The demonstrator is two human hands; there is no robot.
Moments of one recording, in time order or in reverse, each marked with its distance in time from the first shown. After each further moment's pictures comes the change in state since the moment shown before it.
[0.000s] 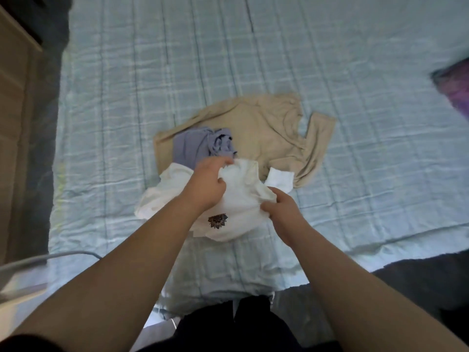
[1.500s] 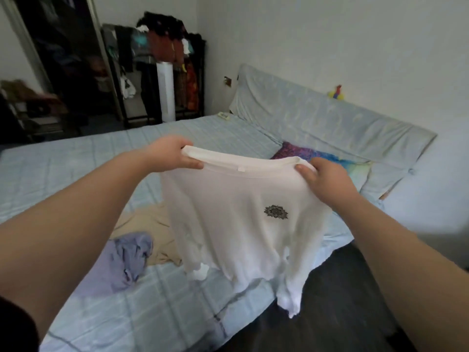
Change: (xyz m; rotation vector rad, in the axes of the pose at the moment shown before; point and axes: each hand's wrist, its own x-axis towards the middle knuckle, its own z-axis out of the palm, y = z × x) left_hand -0.098 0.433 -0.049 0.425 0.027 0.571; right_hand -0.350 -0.142 -0.384 -0.910 0.936 -0.647
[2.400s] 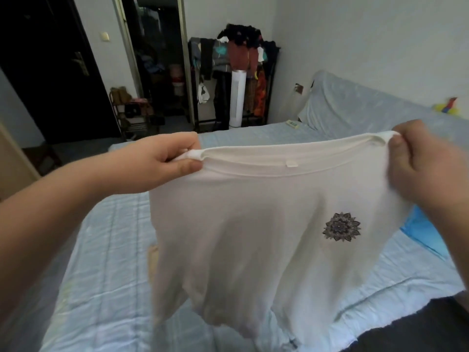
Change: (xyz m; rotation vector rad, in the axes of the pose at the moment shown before) left_hand -0.183 -0.117 -0.172 -0.135 0.020 -0.009; right_hand 0.032 -0.189 0.003 -0.013 0.330 -0.357
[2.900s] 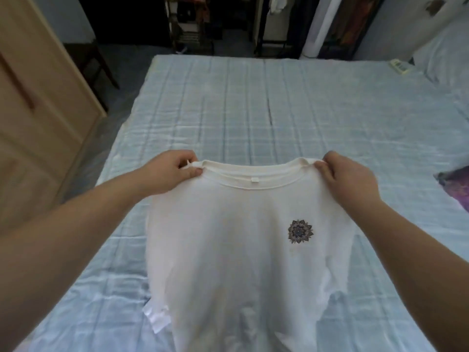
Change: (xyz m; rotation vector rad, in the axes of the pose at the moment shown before) left_hand 0.088 -0.342 0.155 -0.055 0.077 -0.554; right_hand 0.017 -0.060 0.450 0.055 -0.640 -0.133
